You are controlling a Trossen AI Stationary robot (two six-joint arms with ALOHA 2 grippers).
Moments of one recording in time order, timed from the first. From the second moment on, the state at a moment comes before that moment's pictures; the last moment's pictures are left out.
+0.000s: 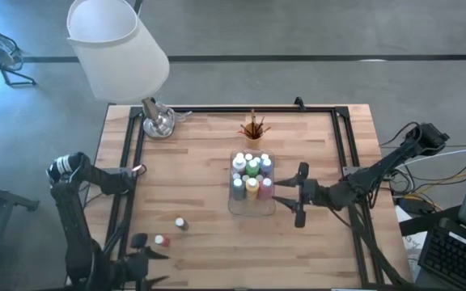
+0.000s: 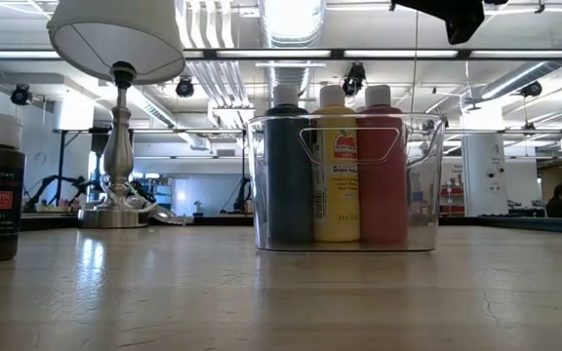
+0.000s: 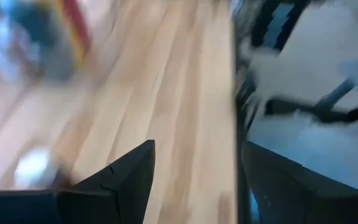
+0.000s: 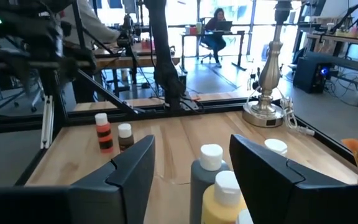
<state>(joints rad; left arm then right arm) -1.25 1.61 1.31 -0.84 -0.95 -1.24 0.54 1.13 0.55 0.49 0.70 0.12</state>
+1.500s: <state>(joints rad) -1.23 1.60 1.13 -1.14 -0.60 -1.92 0.54 1.13 0.55 0.51 0.70 0.13</state>
